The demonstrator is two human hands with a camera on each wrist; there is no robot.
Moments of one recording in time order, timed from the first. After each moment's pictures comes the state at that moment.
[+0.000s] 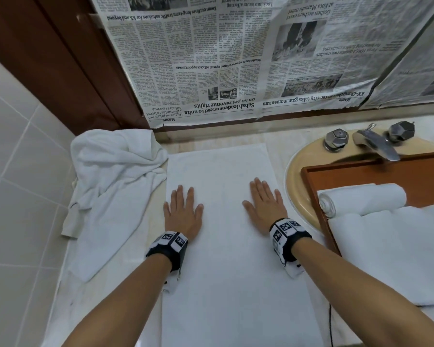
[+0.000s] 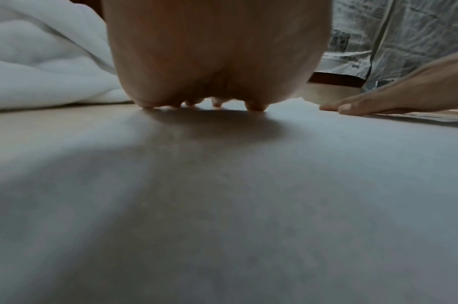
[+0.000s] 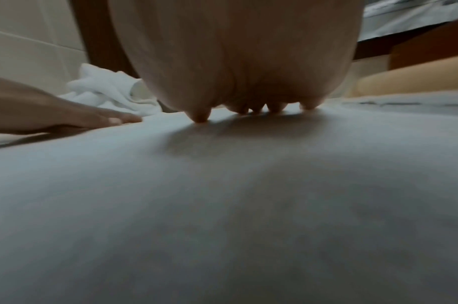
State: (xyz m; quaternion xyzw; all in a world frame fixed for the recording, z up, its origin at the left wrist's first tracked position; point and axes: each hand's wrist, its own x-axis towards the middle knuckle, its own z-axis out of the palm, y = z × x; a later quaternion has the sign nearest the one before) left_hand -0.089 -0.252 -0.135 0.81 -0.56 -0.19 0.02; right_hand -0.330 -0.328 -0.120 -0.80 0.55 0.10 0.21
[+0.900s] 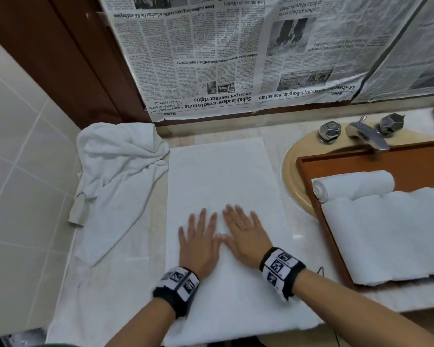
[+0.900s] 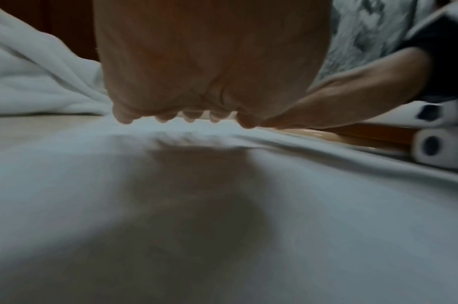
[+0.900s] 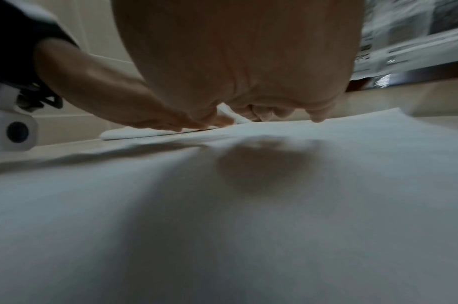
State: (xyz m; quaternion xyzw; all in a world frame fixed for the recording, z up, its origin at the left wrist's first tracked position) left_hand -0.151 -0.147 -0.118 0.75 -0.62 -0.23 0.01; right_hand -0.313 -0.213 -0.110 -0.88 0.42 0.08 0.22
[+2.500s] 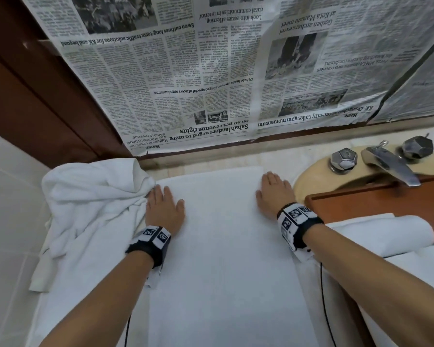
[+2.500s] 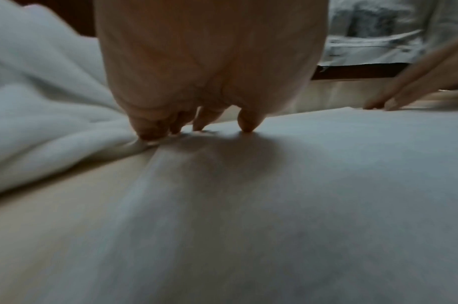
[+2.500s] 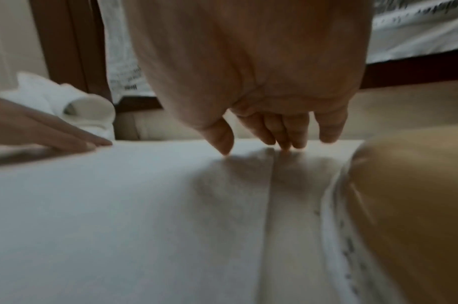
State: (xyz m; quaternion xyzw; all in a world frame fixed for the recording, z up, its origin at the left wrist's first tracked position) left_hand -0.041 -0.365 -0.128 0.84 -0.53 -0.15 0.02; right_hand -0.326 -0.456 -0.094 -0.77 0.60 0.11 0.18
